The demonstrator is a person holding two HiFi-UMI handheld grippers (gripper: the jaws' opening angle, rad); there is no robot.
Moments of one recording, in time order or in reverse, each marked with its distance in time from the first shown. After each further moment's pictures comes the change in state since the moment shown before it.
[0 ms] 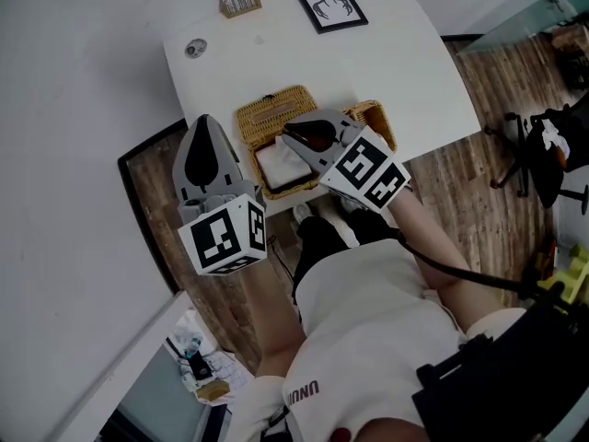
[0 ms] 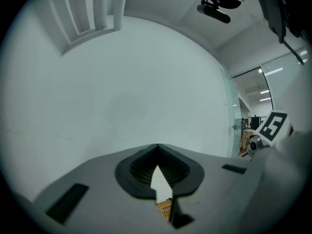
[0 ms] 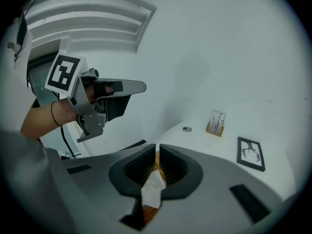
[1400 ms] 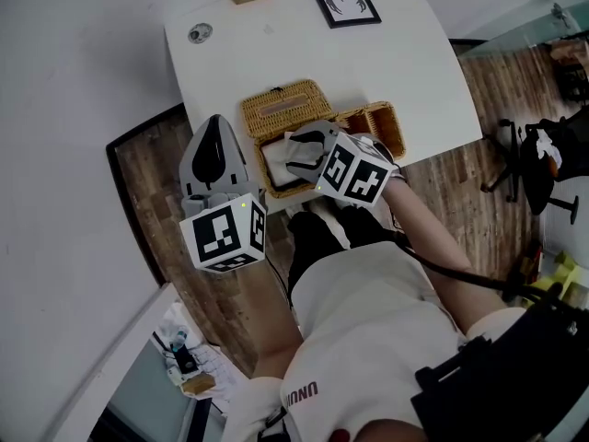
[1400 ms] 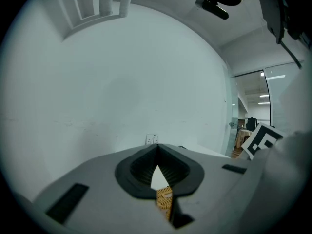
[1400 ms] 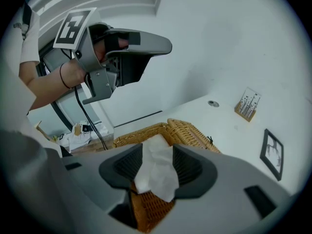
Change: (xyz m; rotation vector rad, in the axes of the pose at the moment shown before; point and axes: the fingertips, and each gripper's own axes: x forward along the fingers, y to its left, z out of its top) left arm 0.004 0.014 -0.045 -0.057 0.104 -0.044; right arm 0.044 0.034 -0.079 -0.172 0.360 0.231
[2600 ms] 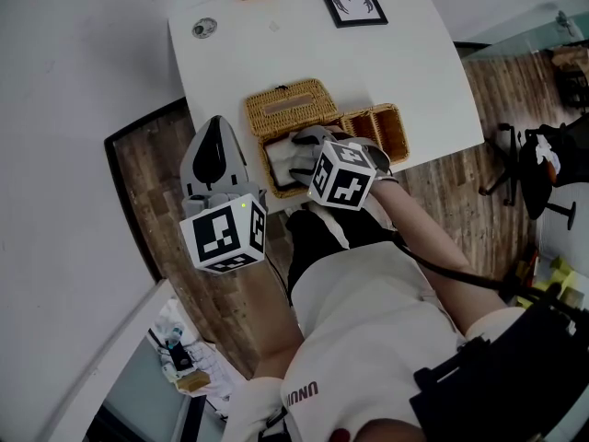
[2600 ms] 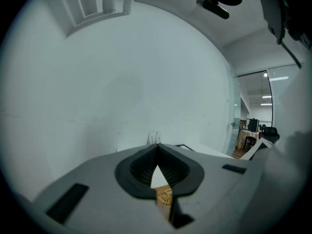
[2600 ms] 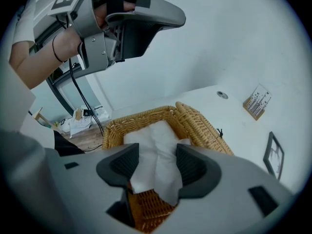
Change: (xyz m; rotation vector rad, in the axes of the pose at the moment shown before) left arm -0.004 0.010 -0.009 -0.023 0.019 0.019; right arm 0.031 0.010 -0.028 -0.087 0.169 0.007
